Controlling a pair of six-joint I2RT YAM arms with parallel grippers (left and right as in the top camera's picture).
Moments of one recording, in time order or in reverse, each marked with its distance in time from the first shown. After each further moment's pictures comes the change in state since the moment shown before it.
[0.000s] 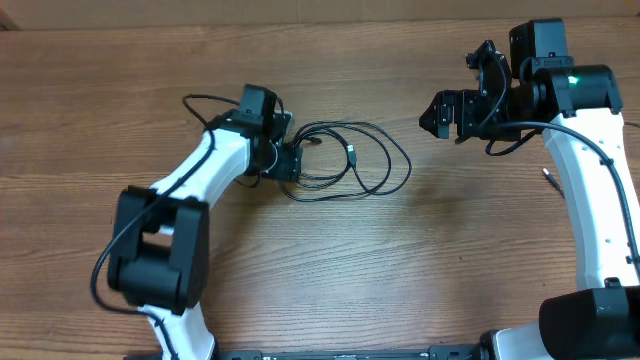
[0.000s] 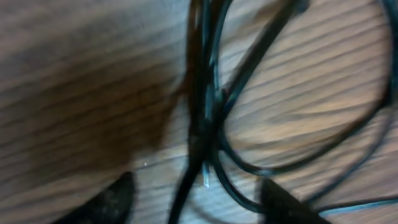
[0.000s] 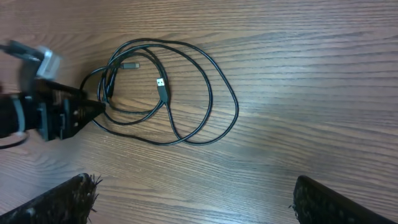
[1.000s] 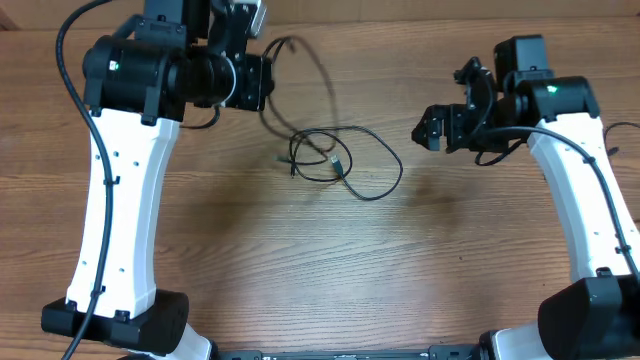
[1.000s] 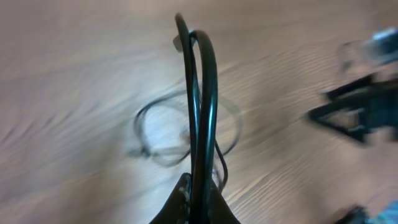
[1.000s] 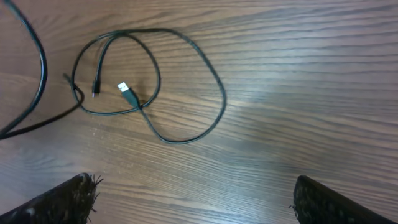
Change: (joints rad) left arm 0.042 -0.217 0.903 -0.718 0.205 0.024; right arm 0.031 0.000 -0.126 0.082 -0.003 0.000
